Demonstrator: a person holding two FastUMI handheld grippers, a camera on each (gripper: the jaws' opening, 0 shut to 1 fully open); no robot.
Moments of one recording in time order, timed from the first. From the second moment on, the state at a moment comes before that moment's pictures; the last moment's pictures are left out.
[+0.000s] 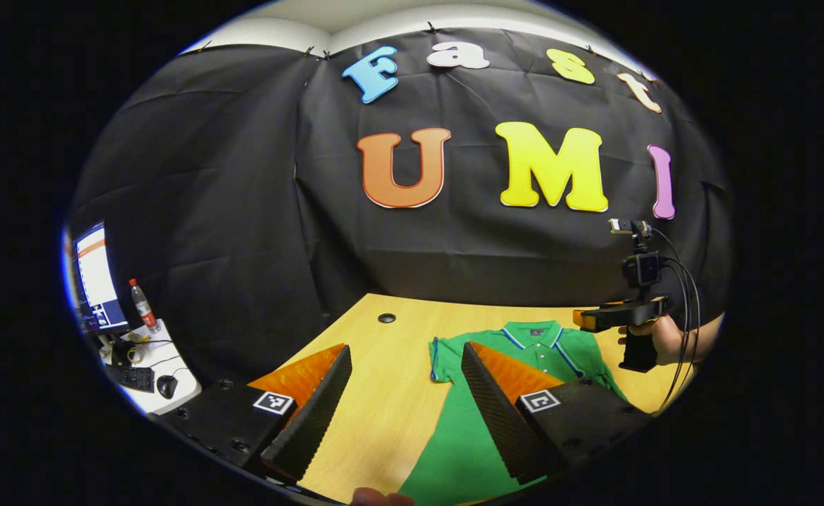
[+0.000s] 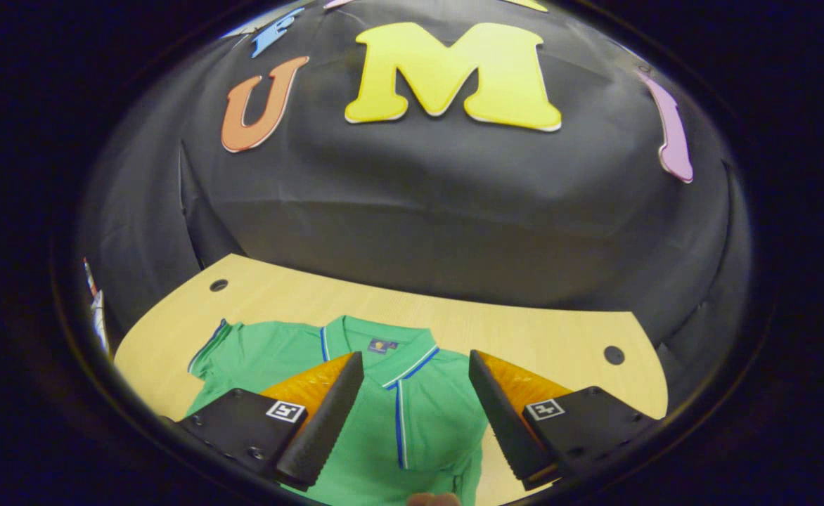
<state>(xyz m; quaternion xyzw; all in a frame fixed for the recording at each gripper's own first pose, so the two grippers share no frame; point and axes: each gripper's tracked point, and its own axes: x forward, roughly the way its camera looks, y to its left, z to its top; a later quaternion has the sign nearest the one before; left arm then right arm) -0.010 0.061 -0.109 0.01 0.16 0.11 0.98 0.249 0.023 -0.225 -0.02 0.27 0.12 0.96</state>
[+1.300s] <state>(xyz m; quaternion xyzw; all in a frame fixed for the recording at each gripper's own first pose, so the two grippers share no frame) 0.186 0.085 -0.274 -0.02 0.24 -0.02 0.97 0.028 -0.068 -0.104 -0.04 0.25 0.05 0.97</state>
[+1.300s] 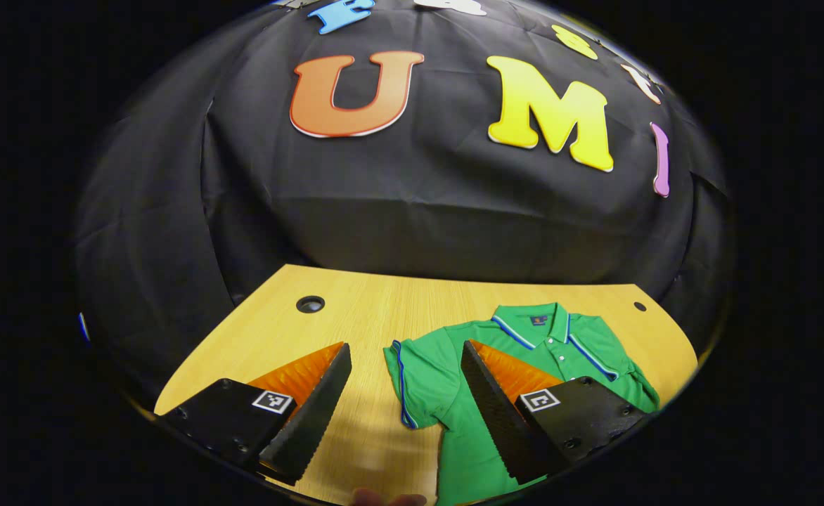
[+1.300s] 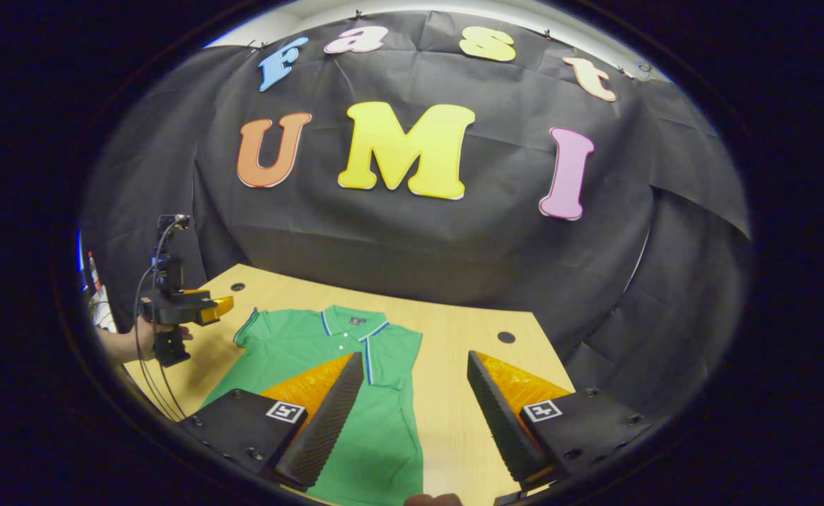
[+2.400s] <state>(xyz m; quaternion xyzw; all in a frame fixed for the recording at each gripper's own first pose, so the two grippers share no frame) 0.230 0.097 -0.378 -0.03 0.33 0.01 0.94 0.005 -0.089 -0.172 -0.02 0.31 0.02 0.95</state>
